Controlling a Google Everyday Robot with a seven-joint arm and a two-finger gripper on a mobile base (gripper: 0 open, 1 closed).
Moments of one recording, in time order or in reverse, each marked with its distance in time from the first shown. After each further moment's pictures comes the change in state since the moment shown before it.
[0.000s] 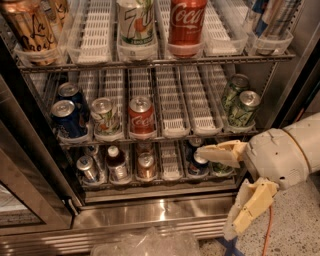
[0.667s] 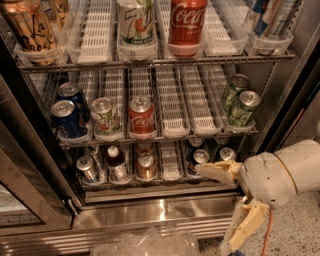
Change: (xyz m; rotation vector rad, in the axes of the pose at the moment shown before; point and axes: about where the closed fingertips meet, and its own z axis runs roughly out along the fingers) arm 0.046 -0.001 0.022 -0.010 -0.030 -0.029
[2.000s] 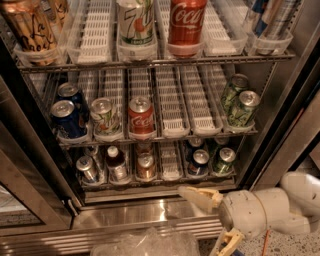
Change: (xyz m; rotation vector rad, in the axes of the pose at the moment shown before) arm 0.043 0.007 0.057 -0.081 -0.413 -0.003
